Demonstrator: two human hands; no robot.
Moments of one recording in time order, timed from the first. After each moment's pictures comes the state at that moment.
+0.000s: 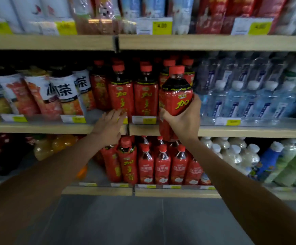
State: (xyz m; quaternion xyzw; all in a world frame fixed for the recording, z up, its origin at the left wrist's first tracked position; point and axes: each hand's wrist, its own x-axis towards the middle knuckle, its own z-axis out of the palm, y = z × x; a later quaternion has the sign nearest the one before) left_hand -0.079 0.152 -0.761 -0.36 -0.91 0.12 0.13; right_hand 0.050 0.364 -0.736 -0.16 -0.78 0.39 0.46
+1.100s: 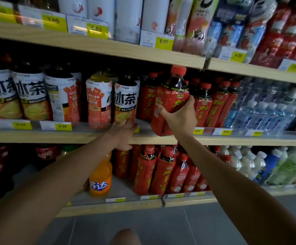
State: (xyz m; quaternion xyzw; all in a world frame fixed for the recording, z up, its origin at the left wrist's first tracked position) left_hand -0.211 -0.018 -0.765 -0.49 -0.87 0.08 0.04; right_hand -0.081 0.129 -0.708 -0.26 -0.78 0.27 0.50
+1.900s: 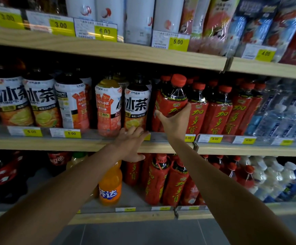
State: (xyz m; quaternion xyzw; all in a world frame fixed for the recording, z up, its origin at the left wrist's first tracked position) left_hand -0.223 -0.023 -0.780 -0.51 -0.85 0.04 0.10; right_hand -0.162 0.135 -0.743 -0.21 -0.74 0.40 0.50
